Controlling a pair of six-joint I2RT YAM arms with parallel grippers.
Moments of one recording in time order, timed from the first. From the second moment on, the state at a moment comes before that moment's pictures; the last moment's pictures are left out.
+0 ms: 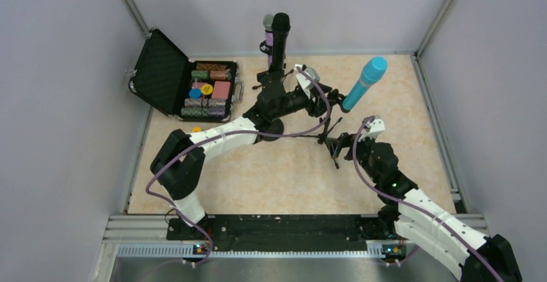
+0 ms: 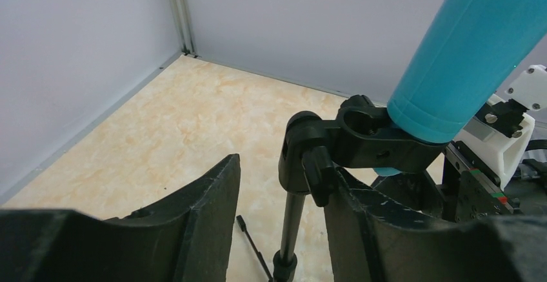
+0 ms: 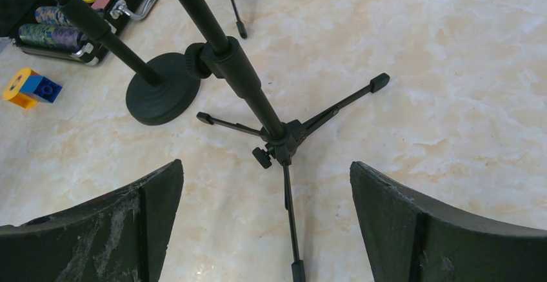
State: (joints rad) left arm -0.78 1.72 1.20 0.65 0.42 -0.08; right arm 0.54 0.68 0.24 0.24 0.15 0.34
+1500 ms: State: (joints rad) left arm -0.78 1.51 0.94 0.55 0.41 -0.05; right arm 0.54 0.69 0.24 0.21 0.15 0.35
